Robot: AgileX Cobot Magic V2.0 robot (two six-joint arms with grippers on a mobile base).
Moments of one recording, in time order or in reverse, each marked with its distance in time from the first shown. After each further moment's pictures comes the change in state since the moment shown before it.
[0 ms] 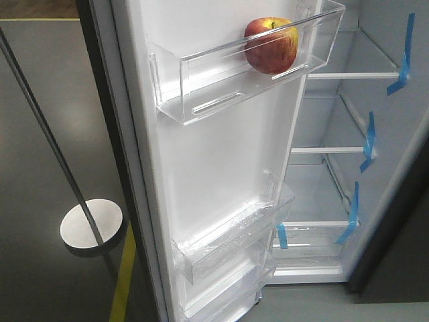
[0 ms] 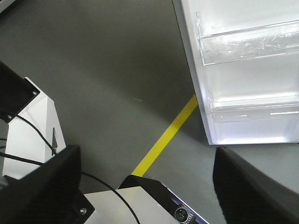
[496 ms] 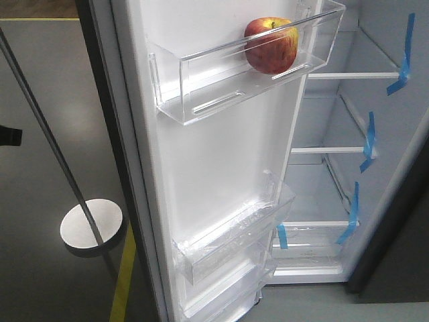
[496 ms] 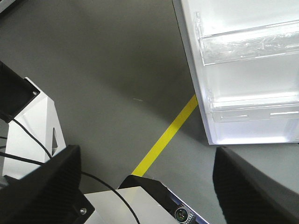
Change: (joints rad) left arm 0.000 0.585 -0.380 -0.042 0.166 0.054; right arm 0.000 0.000 0.000 0.000 0.000 0.000
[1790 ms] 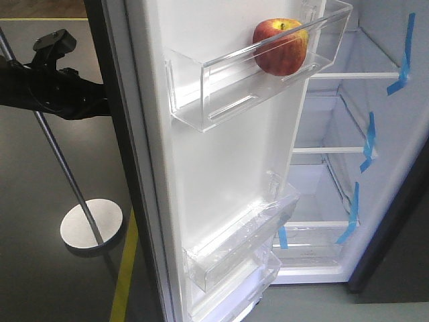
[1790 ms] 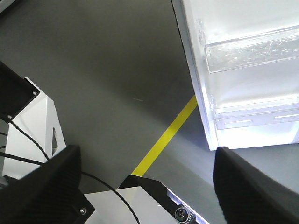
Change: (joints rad) left arm -0.051 0.521 -0.386 -0.841 0.126 0.548; right arm 0.000 0.000 0.000 0.001 0.000 0.000
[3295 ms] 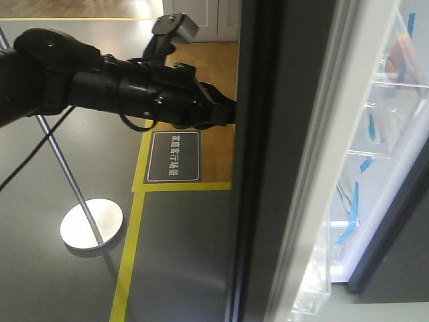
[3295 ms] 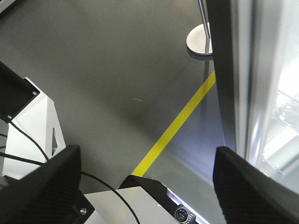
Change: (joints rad) left arm -0.436 -0.096 0.000 -0.209 -0.016 0.226; right arm 0.000 0.000 0.000 0.000 0.000 0.000
